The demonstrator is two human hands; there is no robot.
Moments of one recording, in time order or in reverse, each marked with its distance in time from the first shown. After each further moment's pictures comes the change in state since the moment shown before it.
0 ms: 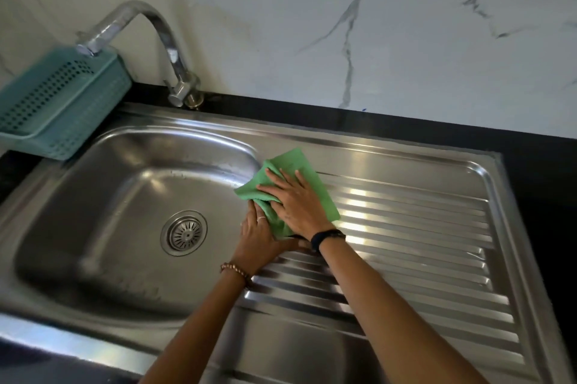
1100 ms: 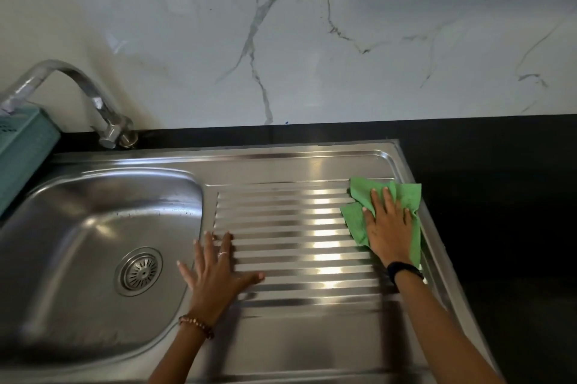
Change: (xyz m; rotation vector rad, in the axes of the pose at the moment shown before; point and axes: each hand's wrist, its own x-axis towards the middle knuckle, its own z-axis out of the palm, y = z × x) left_hand -0.045 -0.005 0.023 0.418 -0.006 0.013; right_hand -0.205 0.126 -0.056 -0.141 0.243 0.931
